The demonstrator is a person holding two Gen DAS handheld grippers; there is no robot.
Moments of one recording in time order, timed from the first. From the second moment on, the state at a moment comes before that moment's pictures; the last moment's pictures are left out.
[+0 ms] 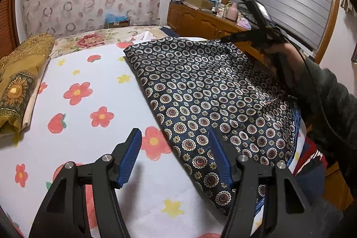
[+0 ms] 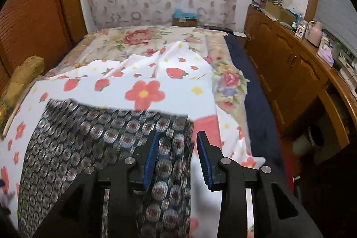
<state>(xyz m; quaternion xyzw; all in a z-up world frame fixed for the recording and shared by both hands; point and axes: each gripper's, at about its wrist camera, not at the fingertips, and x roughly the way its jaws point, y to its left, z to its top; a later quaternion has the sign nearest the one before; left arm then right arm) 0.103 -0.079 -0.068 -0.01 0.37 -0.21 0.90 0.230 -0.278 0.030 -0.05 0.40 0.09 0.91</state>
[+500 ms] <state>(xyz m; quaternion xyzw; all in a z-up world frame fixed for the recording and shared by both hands) 0.101 -0.079 -0.075 -0.01 0.38 -0.21 0.90 0.271 -0.290 0.024 -0.04 0.38 0.07 0.92</state>
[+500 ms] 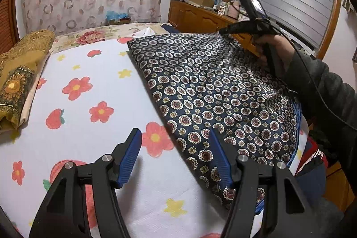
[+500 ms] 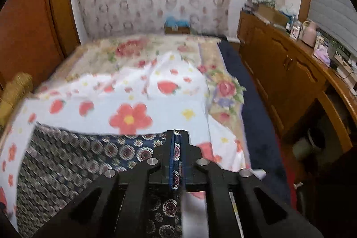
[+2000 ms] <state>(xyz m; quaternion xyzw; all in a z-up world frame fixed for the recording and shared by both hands) 0.052 -0.105 -0.091 0.00 0.42 -0.27 0.87 0.022 -0.340 -0.006 -0.04 0.41 0.12 0.90</state>
